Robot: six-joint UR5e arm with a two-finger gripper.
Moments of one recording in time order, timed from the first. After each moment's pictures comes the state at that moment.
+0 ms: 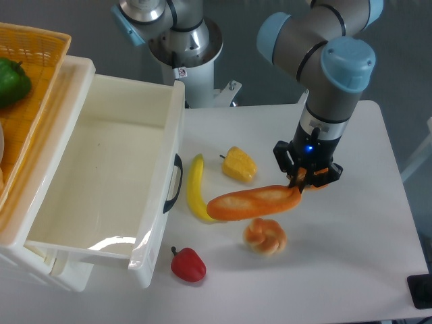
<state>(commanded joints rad) 2.69 -1.90 -1.48 -1.21 1.37 1.17</state>
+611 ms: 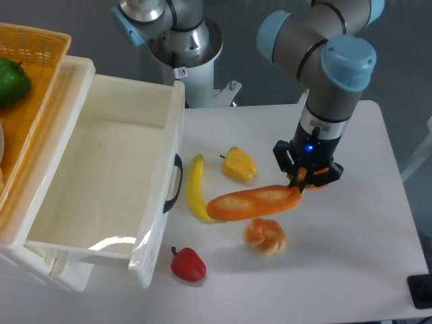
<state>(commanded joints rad) 2.69 -1.90 -1.46 -1.23 1.40 1.16</state>
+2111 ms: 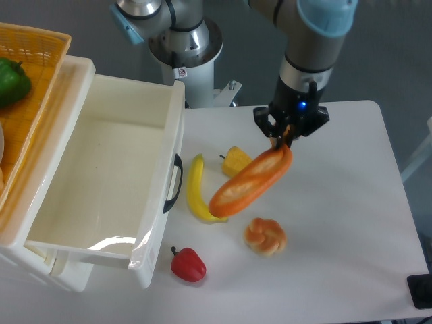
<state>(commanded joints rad) 2.64 -1.70 -1.43 -1.49 1.39 0.51</state>
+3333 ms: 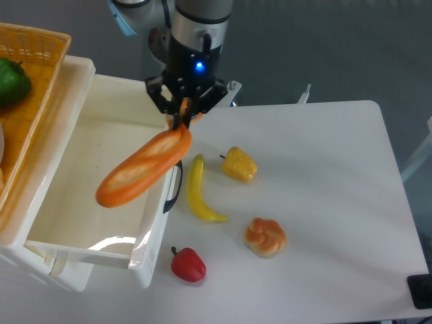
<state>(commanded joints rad) 2.40 -1.61 -1.47 -1.51 1.25 0.17</state>
